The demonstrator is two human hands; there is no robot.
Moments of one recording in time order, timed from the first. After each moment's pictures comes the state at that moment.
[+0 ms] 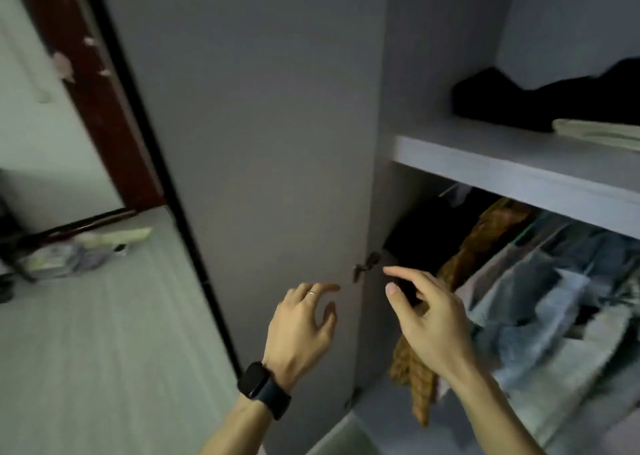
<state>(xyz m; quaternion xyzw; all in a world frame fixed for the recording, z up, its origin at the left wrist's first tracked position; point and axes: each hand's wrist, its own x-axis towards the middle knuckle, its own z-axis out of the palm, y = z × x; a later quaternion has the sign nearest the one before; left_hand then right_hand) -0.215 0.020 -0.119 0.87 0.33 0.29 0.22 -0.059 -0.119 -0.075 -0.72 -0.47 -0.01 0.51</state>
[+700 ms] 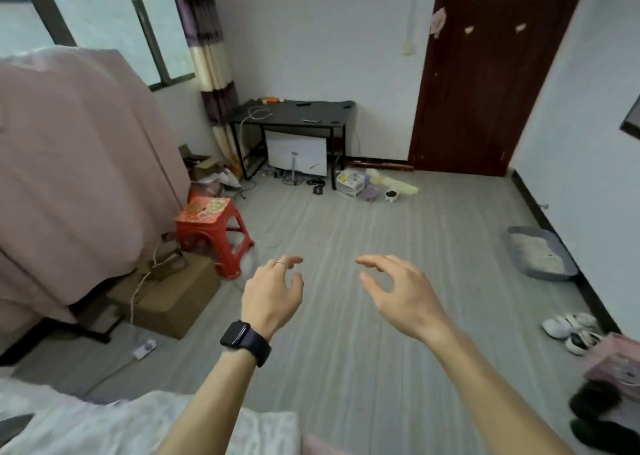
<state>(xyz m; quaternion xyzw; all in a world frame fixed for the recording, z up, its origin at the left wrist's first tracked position) -0.751 0.154 -0.145 0.54 0.79 0.29 0.08 -0.524 0.216 -0.120 -0.42 -0.82 0.26 0.29</state>
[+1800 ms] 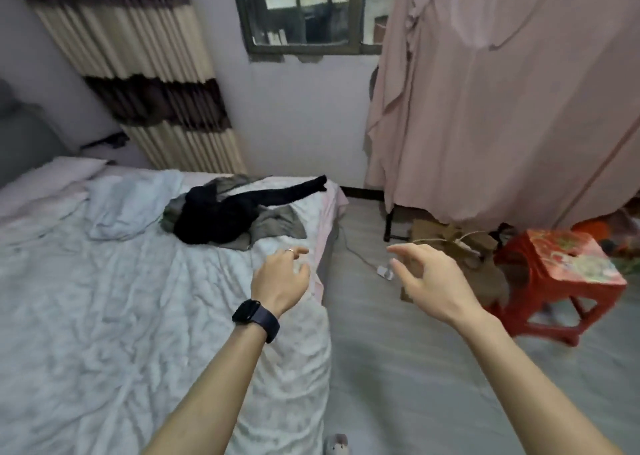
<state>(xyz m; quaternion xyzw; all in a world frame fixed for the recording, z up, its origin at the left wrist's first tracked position) -1.005 0.140 -0.200 -0.18 0.94 0.27 -0.05 -1.062 0.408 -0.164 0.20 -0.92 0.32 -0.02</state>
